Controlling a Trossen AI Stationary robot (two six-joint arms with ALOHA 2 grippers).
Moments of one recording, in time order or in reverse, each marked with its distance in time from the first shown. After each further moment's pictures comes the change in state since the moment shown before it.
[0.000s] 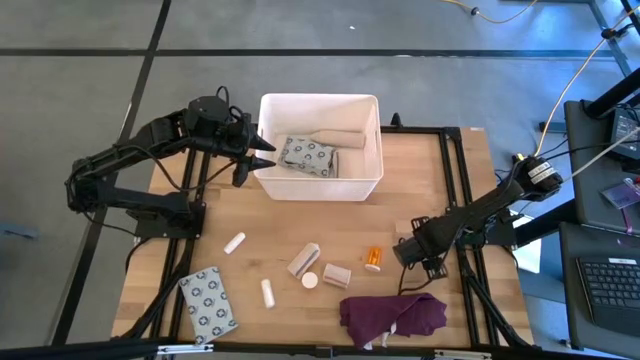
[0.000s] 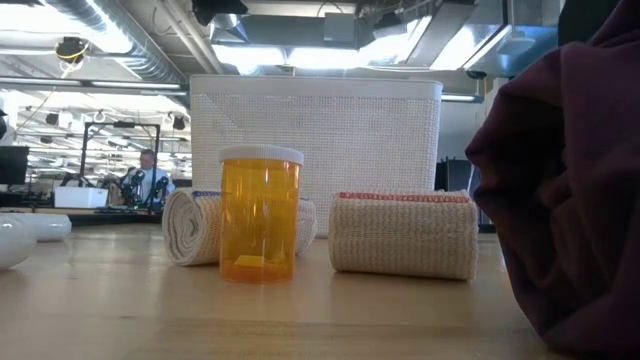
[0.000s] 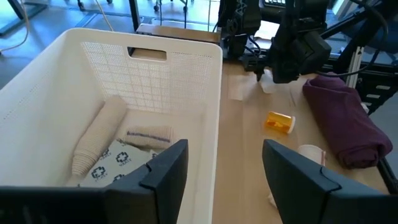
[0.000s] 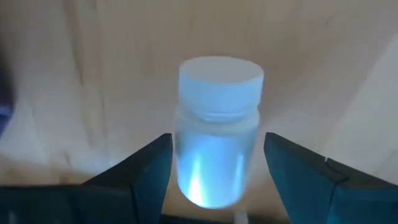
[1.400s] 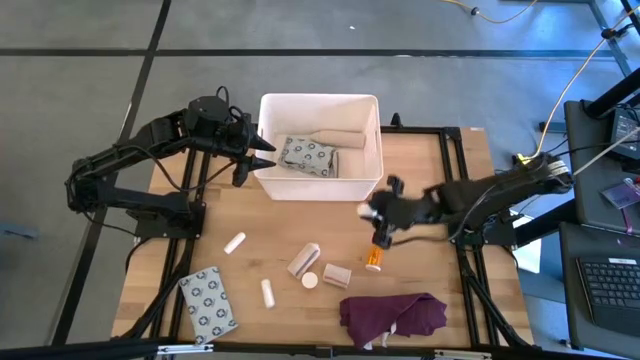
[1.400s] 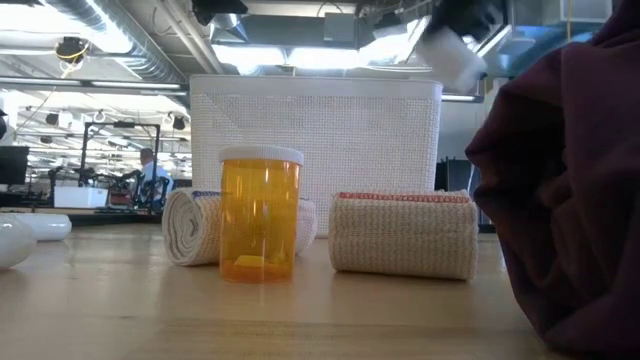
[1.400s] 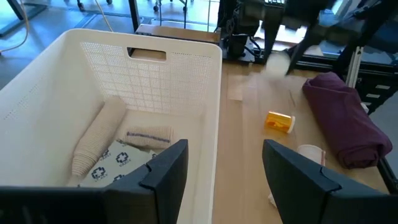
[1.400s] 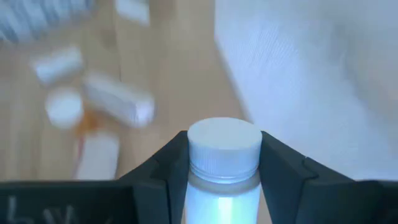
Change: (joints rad) left arm 0.000 0.000 0.000 0.000 0.001 0.003; right arm -0.195 -0.151 0.437 0.314 0.543 0.092
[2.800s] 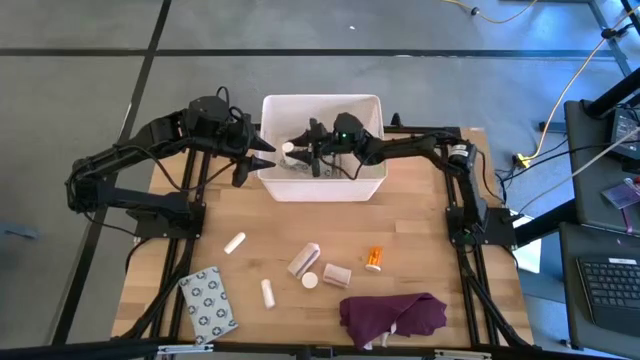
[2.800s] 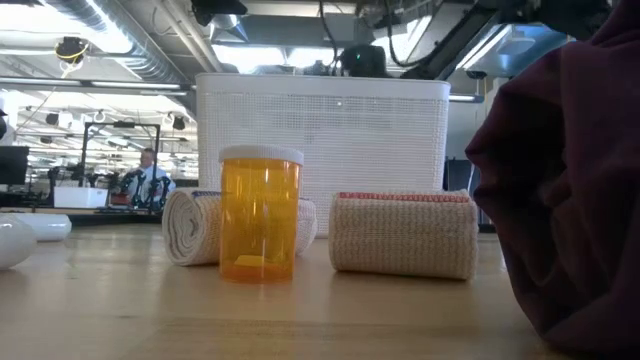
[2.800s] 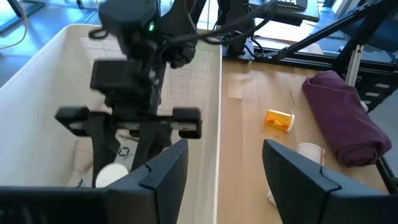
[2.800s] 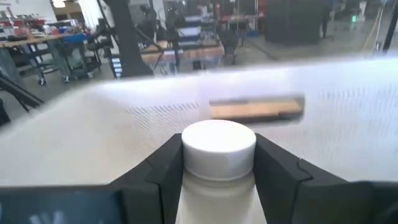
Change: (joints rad) left arm 0.000 0.000 0.000 -0.008 0.001 -0.001; right arm -0.703 0.807 0.173 1.376 -0.945 -0.288
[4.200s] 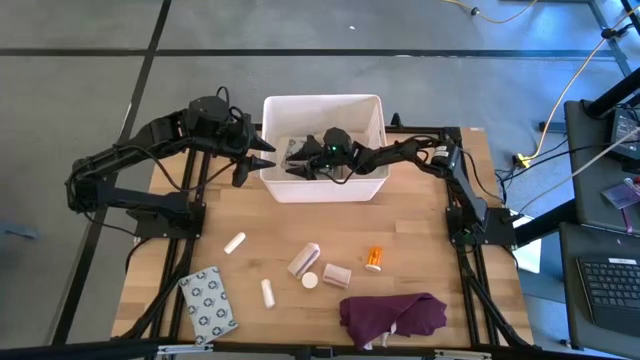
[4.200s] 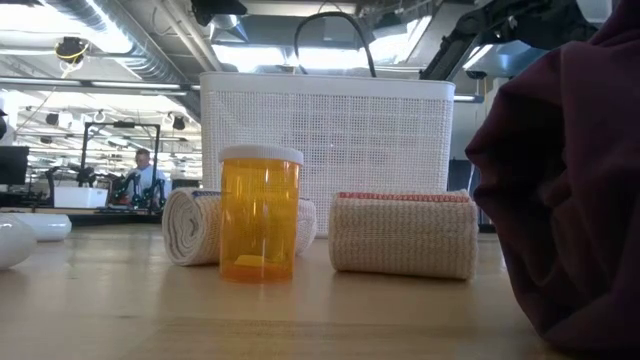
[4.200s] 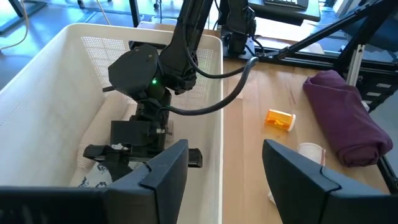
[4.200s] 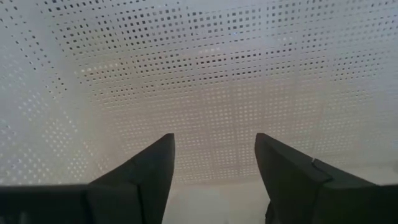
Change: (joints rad) left arm 0.000 0.000 0.000 -0.001 -0.003 0.001; right arm 0.025 0.147 0.000 -0.023 0.045 -0.043
